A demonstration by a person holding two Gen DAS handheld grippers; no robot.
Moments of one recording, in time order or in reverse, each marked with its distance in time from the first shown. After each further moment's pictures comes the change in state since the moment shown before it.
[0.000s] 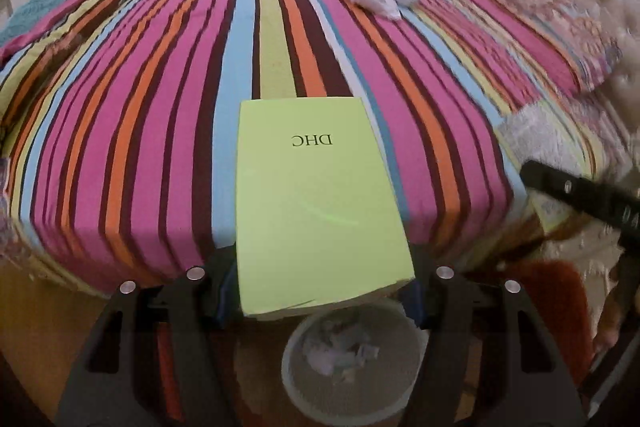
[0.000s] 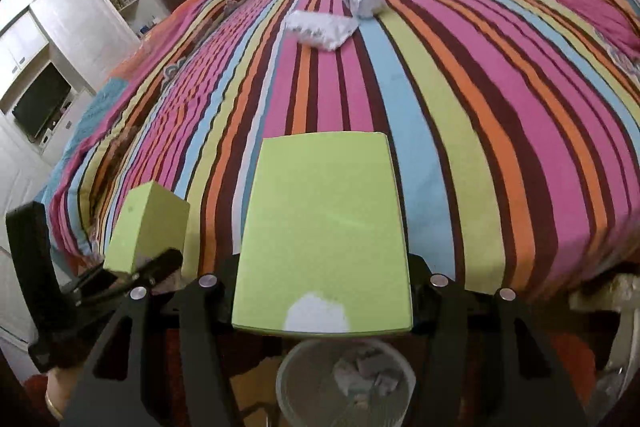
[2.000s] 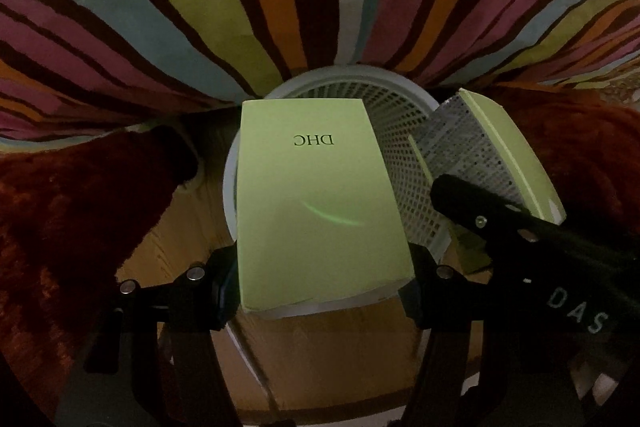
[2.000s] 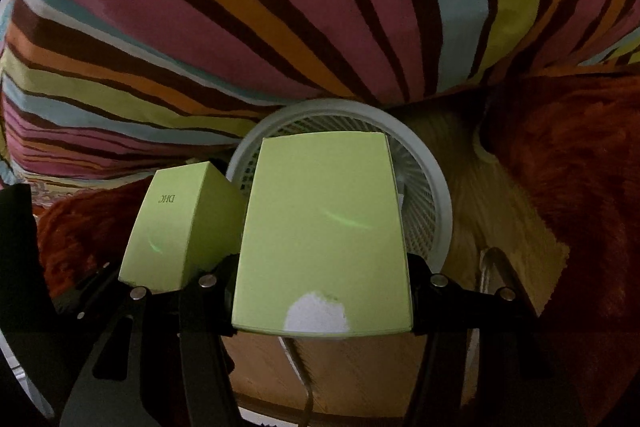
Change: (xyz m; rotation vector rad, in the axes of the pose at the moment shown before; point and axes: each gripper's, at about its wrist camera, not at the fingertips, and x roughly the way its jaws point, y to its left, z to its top) left arm 0.135 -0.035 -0.143 -0.006 0.675 0.014; right arm 0.112 -0.030 -0.156 0.229 0.635 -0.152
